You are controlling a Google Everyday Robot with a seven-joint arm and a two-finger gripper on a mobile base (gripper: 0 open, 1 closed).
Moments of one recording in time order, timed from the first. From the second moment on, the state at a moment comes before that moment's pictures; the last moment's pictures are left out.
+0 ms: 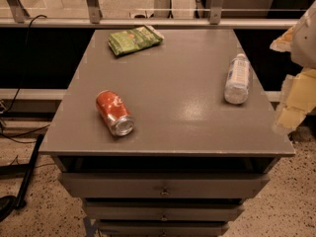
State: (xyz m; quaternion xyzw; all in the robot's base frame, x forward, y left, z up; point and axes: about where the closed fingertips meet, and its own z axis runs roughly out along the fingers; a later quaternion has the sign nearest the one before) arm 0.438 -0.217 0.976 -0.60 0.78 -0.03 0.16
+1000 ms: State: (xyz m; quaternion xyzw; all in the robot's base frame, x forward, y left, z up) arm 0.485 -0.216 0.960 -0.56 0.81 -0.03 0.19
